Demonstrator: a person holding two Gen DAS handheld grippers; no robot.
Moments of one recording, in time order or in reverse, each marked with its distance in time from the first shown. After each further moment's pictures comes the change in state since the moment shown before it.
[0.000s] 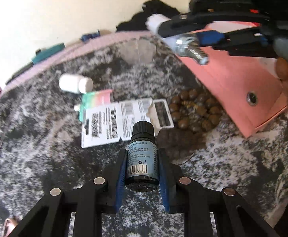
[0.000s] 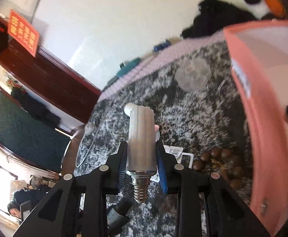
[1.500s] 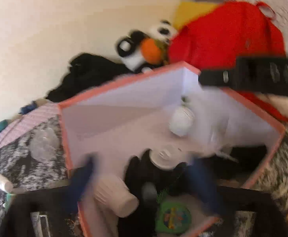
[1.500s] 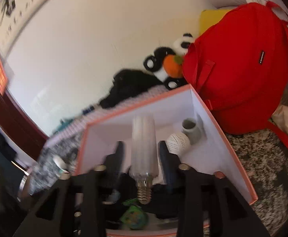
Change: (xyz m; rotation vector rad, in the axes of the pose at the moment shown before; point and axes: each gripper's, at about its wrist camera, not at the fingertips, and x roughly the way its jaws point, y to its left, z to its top) left arm 0.036 -0.246 0.158 0.115 -0.216 -0.074; right arm -0.252 -0.177 0.053 -0.008 -0.302 -0.416
